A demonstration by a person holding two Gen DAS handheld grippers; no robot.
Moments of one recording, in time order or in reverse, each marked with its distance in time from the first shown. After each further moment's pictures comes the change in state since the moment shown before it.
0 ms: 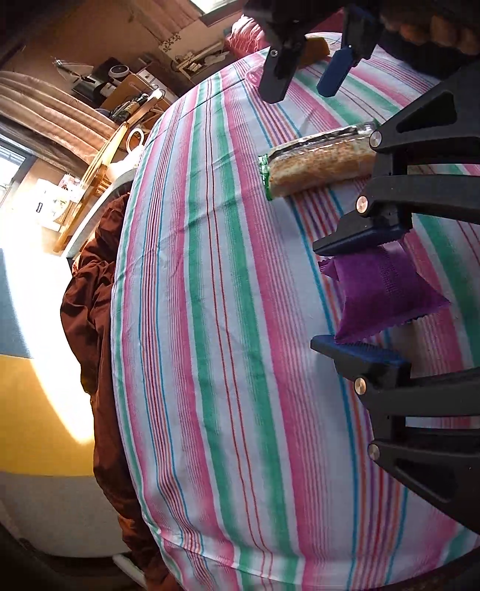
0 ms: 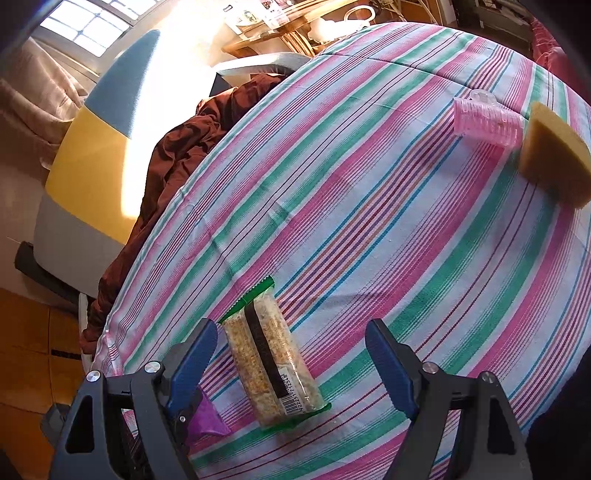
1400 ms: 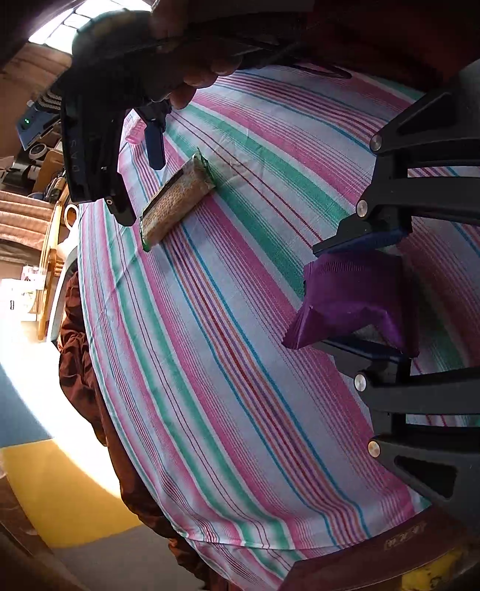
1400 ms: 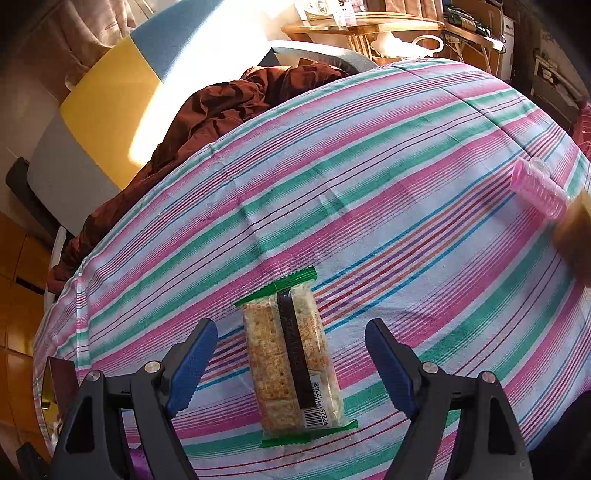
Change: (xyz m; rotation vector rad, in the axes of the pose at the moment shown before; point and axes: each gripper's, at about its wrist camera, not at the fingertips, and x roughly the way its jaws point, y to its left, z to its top) left arm -0.053 0.023 -0.072 0.373 0.061 -0.051; right arm 0.033 0.054 -0.007 -0.296 0.020 -0.102
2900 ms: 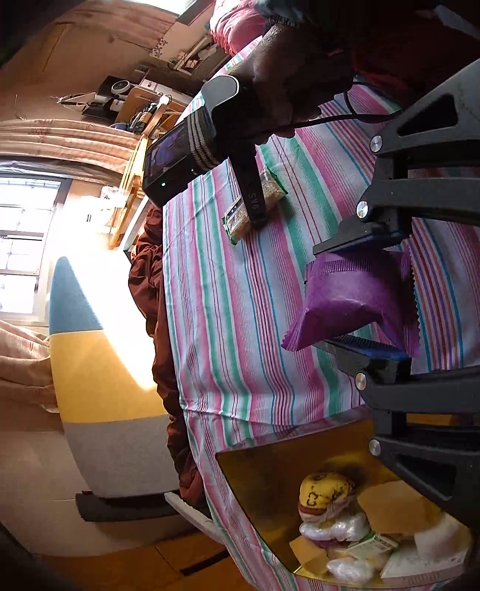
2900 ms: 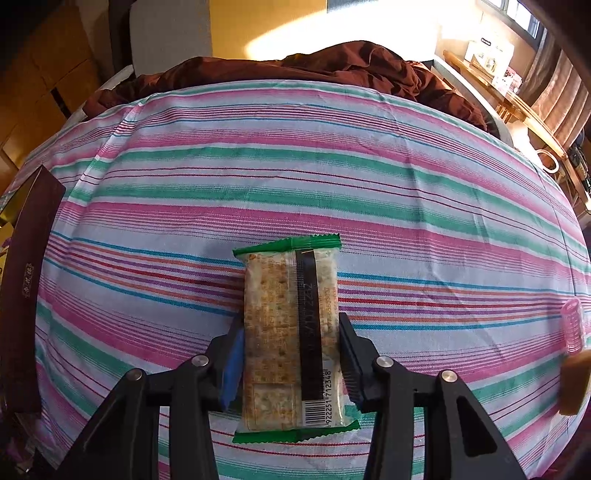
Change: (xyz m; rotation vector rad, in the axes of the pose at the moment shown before) left arm -0.118 0.003 -0.069 -0.240 -0.285 0.240; right arm 0.039 0.104 -0.066 -0.619 0.108 -0.059
